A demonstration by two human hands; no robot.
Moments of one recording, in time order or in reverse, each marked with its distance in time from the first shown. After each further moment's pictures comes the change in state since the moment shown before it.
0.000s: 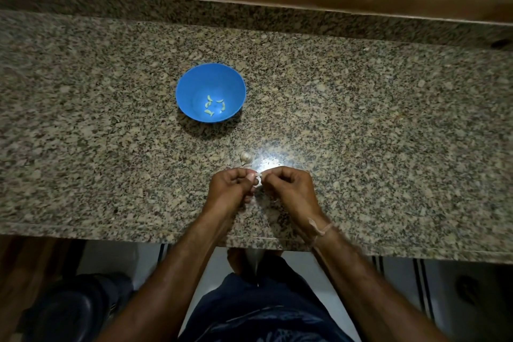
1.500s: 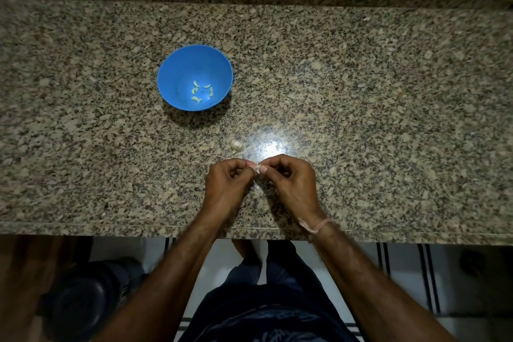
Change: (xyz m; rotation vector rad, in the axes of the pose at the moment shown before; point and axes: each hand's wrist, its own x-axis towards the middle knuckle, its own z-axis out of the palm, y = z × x) left_hand -0.007 0.000 0.016 0.223 0.025 0.175; right_hand 0.008 0.020 -0.018 -0.091 0.018 -0.151
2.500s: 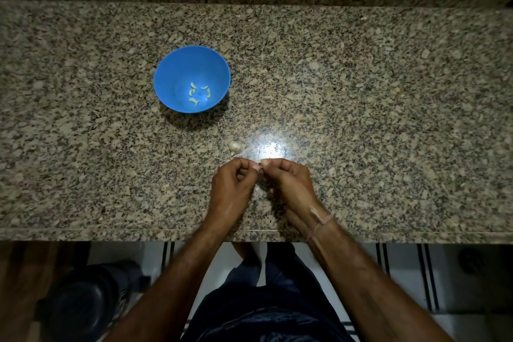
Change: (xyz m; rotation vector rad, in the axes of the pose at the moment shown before) left_hand 0.002 -0.005 0.008 0.179 0.024 0.114; right_hand 0.003 -0.008 0.010 0.521 0.010 0.409
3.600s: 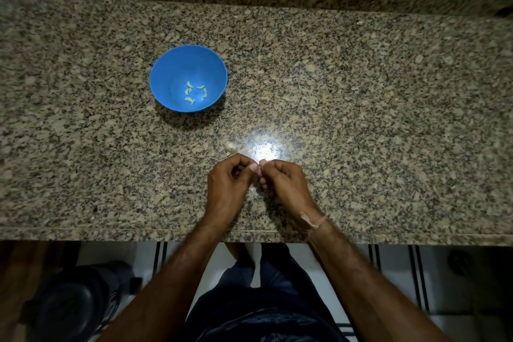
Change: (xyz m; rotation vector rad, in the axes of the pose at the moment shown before) left_hand 0.004 -0.002 0.005 0.012 0.033 0.086; right_hand 0.002 0.001 -0.009 -0.363 -0.046 -0.151
